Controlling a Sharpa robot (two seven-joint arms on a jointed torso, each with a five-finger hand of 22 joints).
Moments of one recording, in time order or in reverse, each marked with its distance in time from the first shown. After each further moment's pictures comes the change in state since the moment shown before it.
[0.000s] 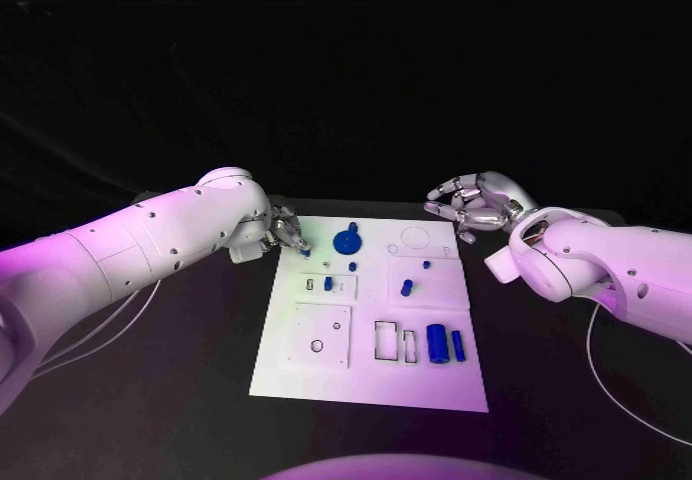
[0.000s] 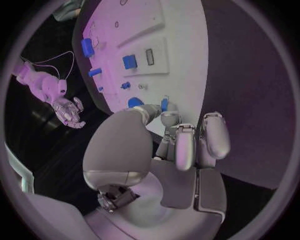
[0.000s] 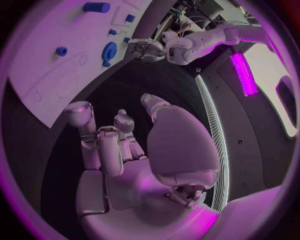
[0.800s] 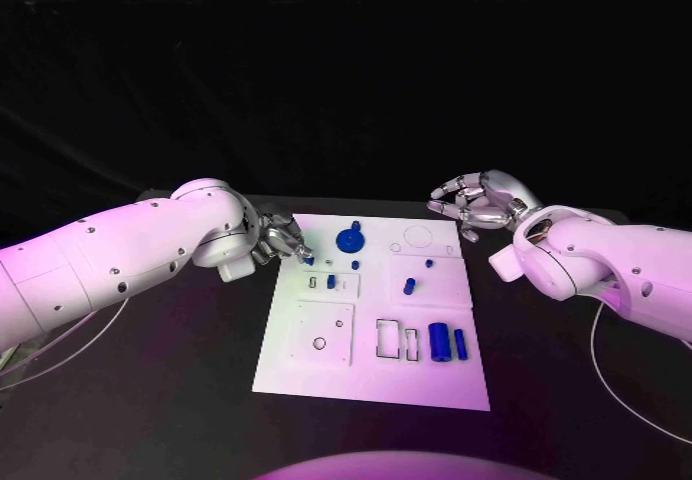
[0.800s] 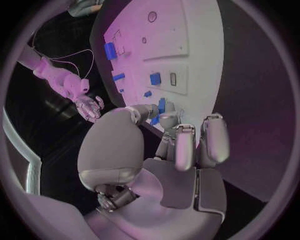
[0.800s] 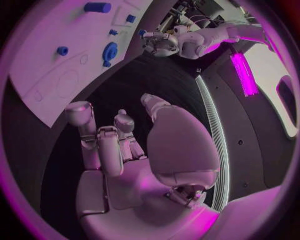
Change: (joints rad) left arm -0.011 -0.197 -0.001 0.321 0.116 -0.105 0.003; left_hand -0.140 -0.083 0.141 -0.047 0.119 0.017 -0.017 0.100 0.042 0.041 -0.022 0.021 -0.003 0.000 -0.015 0.000 0.000 0.000 0.033 -0.018 0.026 0.063; right arm -0.001 -0.011 -0.002 -0.001 0.000 0.004 -0.004; right_hand 0.000 0.000 -0.003 0.003 0.000 0.000 0.000 0.000 0.000 0.000 0.000 0.000 0.000 0.000 0.000 0.000 0.000 0.000 -0.007 0.000 -0.004 -0.002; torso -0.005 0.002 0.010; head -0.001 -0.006
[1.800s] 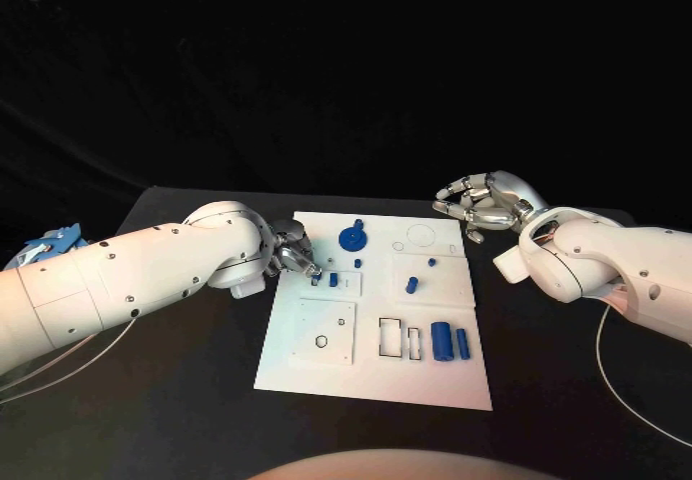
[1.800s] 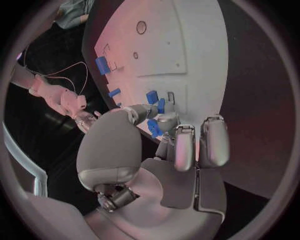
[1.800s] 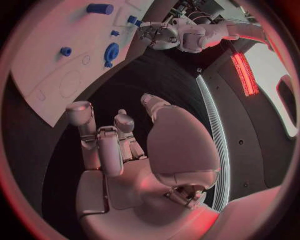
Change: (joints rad) left arm -0.056 -0.009 -0.008 0.078 -0.139 -0.056 -0.018; left_hand -0.030 -0.014 0.017 -0.018 0.042 0.002 -0.001 0.013 0.025 0.023 -0.005 0.019 0.018 0.000 -0.007 0.010 0.000 0.000 0.014 -0.007 0.012 0.027; right arm -0.003 -0.003 -0.001 0.001 0.000 0.000 0.000; right_hand 0.000 0.000 0.000 0.006 0.004 0.000 0.000 0.004 -0.001 0.000 0.000 0.000 -0.004 0.000 0.000 0.000 0.000 0.000 0.000 0.000 -0.006 -0.004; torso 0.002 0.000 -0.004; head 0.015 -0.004
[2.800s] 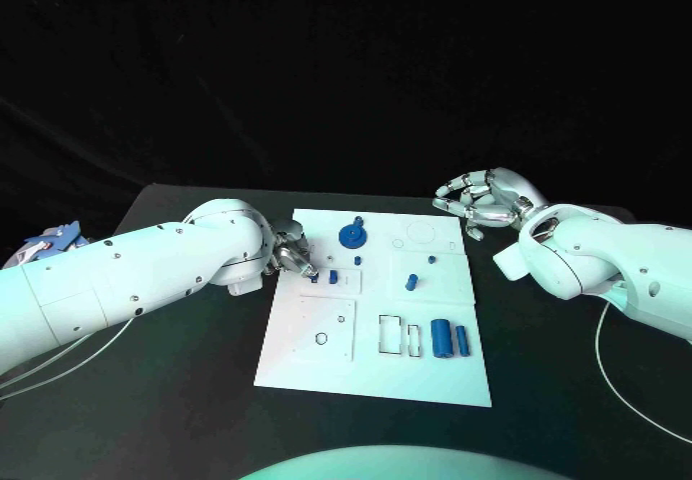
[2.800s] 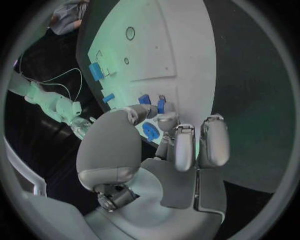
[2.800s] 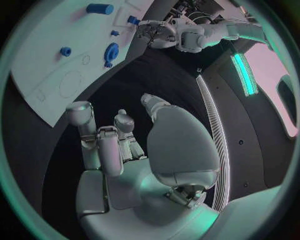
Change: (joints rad) left arm -0.003 0.013 -0.001 -0.017 -0.049 0.039 -0.021; left_hand -0.003 -0.003 0.000 0.000 0.004 0.008 -0.005 -0.001 0.001 0.000 0.000 0.000 -0.012 0.000 0.000 0.000 0.000 0.000 0.000 0.000 0.000 -0.006; right arm -0.001 -0.001 0.000 0.000 0.000 0.000 0.001; right_hand 0.000 0.000 0.000 0.000 0.000 0.000 0.000 0.000 0.000 0.000 0.000 0.000 0.000 0.000 0.000 0.000 0.001 0.000 0.000 0.000 0.000 0.000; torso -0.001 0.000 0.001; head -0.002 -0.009
